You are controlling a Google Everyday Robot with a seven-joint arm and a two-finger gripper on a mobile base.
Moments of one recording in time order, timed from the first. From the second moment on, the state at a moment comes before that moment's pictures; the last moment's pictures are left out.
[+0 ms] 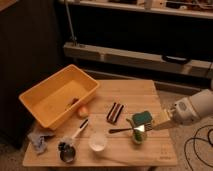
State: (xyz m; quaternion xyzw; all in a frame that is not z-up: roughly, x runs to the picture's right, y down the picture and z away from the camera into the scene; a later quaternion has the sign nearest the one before) arm 0.184 0.143 0.556 -0.49 0.00 0.69 0.53
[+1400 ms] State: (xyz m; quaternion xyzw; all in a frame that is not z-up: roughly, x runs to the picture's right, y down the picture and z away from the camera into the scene) arm 0.104 0.174 0.604 -0.49 0.10 0.64 0.58
